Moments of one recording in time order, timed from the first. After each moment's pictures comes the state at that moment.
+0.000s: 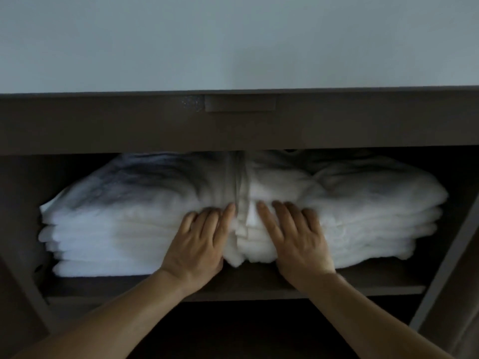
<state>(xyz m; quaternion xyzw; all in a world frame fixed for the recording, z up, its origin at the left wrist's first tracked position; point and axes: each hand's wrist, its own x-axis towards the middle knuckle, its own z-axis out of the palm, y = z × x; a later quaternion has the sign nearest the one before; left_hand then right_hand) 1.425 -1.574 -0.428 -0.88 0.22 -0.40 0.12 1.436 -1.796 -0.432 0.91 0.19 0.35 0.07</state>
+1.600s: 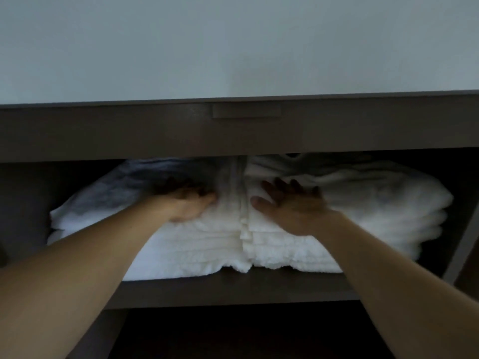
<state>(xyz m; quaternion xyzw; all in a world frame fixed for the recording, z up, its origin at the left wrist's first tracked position) 1.490 -1.537 -0.338 -1.00 0.00 -0.01 -0.03 1.462 -1.788 -0.346 0.99 0.11 0.03 -0.04</state>
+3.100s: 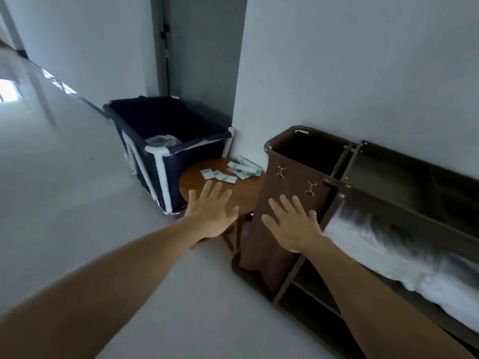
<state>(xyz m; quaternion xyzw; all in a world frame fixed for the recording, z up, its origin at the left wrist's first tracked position) 0.993 -1.141 -0.165 -0.97 -0.23 -0.01 -0.07 1.101 -1.334 -0.140 0.92 0.38 -0.10 0.02</state>
